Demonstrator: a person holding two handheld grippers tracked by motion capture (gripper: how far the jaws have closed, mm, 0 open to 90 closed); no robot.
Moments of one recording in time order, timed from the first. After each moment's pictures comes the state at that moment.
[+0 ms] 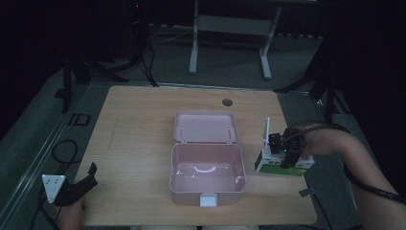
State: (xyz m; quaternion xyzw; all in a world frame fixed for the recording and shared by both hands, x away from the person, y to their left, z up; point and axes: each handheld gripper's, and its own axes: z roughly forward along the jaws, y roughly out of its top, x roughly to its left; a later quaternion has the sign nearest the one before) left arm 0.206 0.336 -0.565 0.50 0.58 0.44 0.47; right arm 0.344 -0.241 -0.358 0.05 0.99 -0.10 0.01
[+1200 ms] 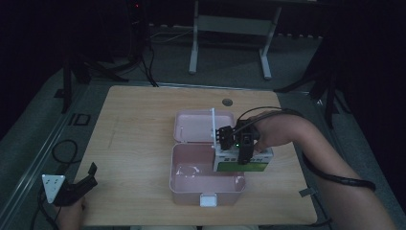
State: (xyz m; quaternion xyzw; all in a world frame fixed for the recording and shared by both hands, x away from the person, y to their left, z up) left arm 0.206 0.337 -0.565 0.50 0.58 0.44 0.47; right arm 0.318 -0.105 -0.306 -0.02 1.00 -0.09 0.01
